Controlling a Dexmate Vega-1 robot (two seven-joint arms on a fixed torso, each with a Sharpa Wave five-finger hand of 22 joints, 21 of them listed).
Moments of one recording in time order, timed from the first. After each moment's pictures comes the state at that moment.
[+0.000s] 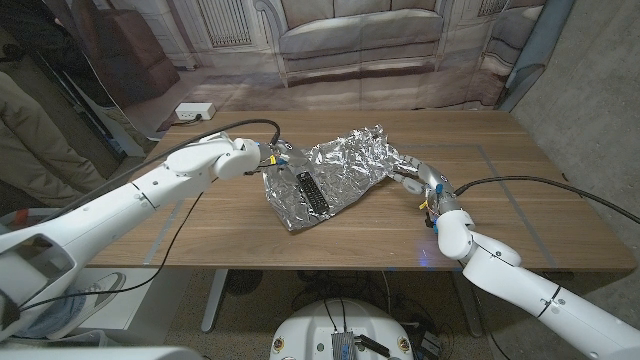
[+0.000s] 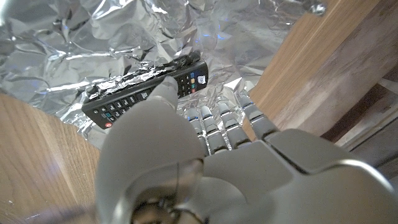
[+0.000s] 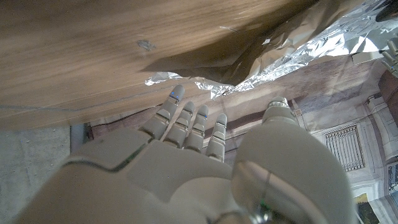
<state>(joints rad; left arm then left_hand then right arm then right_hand) 0.55 0.93 0.71 -1.85 0.90 -0.17 -0.50 1.10 0.12 0.24 -0.03 0.18 0.34 -0.07 0.23 0.23 0.32 -0.11 0.20 0.32 0.25 -0.04 0.19 0.19 0.19 0.07 0.19 0.19 -1.10 -0.78 -0.54 -1.98 -0.20 -0.46 -0.47 0.73 0.08 0.08 -0.05 0.19 0.25 -0.13 0.21 0.20 0.25 -0.03 0.22 0.19 0.23 -0.03 0.20 0.19 0.20 0.04 0.53 0.17</state>
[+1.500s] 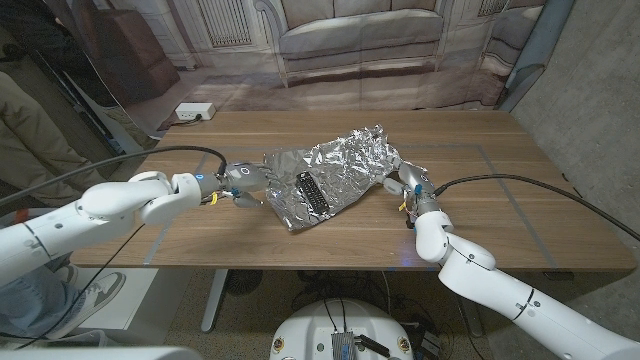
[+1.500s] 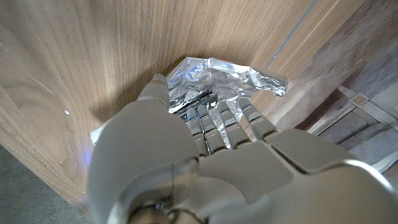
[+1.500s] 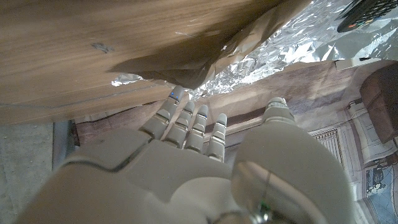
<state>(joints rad) 1.03 1.28 0.41 -1.98 0.84 -0.19 -0.04 1.07 0.08 0.21 -0.04 0.18 0.37 -0.11 0.24 0.23 0.36 -0.16 0.22 0.29 0.29 -0.04 0.20 0.19 0.19 0.04 0.20 0.19 -1.05 -0.70 -0.65 -2.04 -0.29 -0.59 -0.46 0.73 0.08 0.08 -0.05 0.19 0.25 -0.13 0.21 0.20 0.25 -0.03 0.22 0.19 0.23 -0.03 0.20 0.19 0.20 0.04 0.52 0.17</state>
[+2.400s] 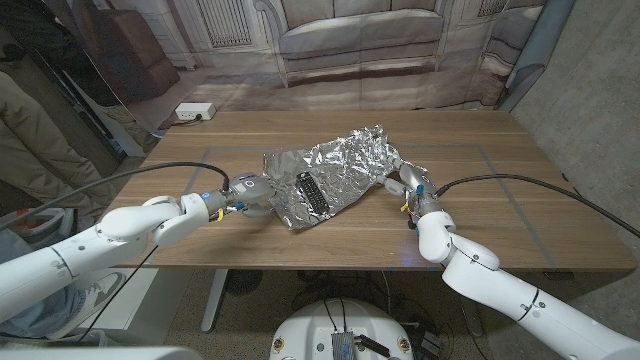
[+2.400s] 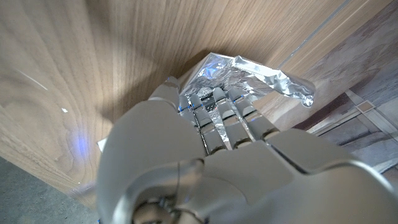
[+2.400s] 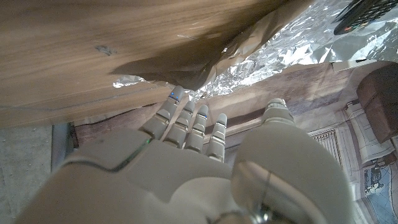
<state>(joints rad) 1.03 1.17 0.48 -1.87 0.87 -0.20 0.12 1.13 0.15 0.27 -0.09 0.19 0.64 -0.14 0.32 0.22 0.60 -0.20 0.27 0.27 0.53 -0.05 0.24 0.19 0.40 -0.04 0.29 0.19 -1.07 -0.72 -0.63 -2.05 -0.27 -0.57 -0.45 0.72 0.09 0.08 -0.05 0.18 0.25 -0.13 0.21 0.20 0.25 -0.03 0.22 0.19 0.24 -0.04 0.20 0.19 0.20 0.04 0.51 0.17</state>
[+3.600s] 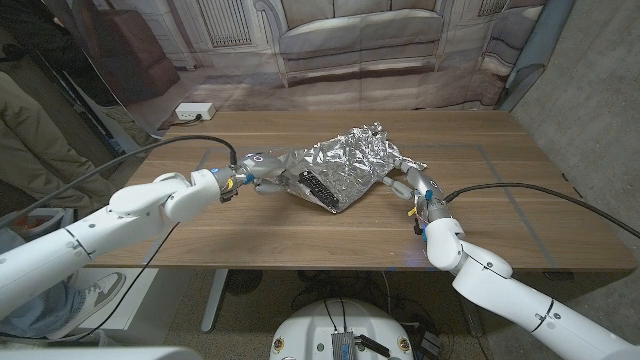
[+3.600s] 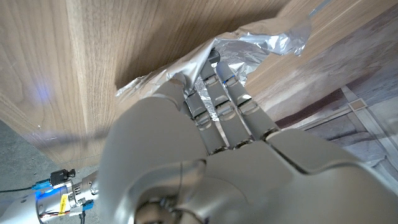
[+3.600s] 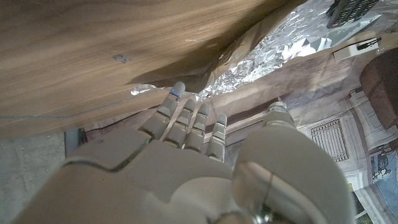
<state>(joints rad) 0.91 1.12 0.46 -1.95 0.64 -0.18 -0.09 1.16 0.16 0.37 -0.09 0.18 0.86 -0.08 0.47 0.26 0.99 -0.20 0.36 0.40 0.96 -0.14 0.27 0.22 0.68 -0.07 0.43 0.19 -1.15 -0.75 -0.57 -2.07 -0.22 -0.51 -0.49 0.68 0.10 0.07 -0.04 0.18 0.26 -0.13 0.21 0.20 0.28 -0.04 0.22 0.19 0.25 -0.04 0.20 0.19 0.26 0.02 0.51 0.18</state>
